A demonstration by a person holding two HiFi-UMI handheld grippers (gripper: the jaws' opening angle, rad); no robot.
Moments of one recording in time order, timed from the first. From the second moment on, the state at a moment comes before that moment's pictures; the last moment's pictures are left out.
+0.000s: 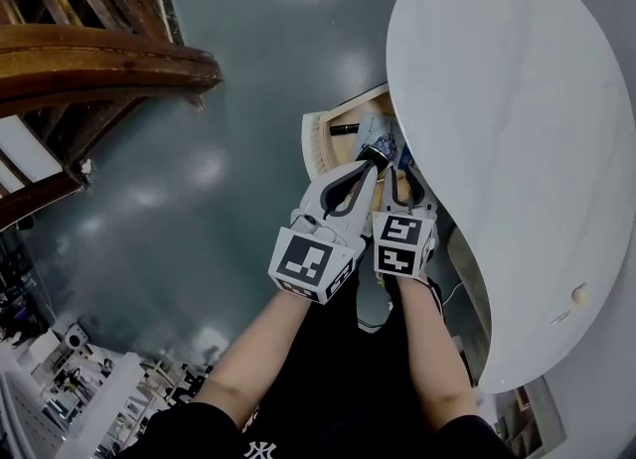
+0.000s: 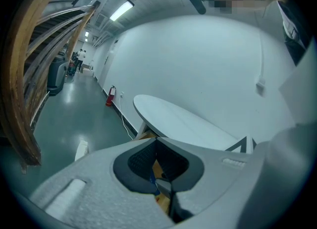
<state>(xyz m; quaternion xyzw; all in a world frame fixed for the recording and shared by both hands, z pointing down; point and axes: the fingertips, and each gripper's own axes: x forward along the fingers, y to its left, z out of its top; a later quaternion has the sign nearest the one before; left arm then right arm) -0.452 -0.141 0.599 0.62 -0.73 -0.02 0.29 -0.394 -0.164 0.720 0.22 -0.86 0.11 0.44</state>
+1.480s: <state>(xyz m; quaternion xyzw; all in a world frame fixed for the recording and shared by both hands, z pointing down) -0.361 -0.135 0.330 0.65 -0.74 -0.02 0.19 -0.352 -0.177 0.355 0.15 -0.97 0.10 0.17</state>
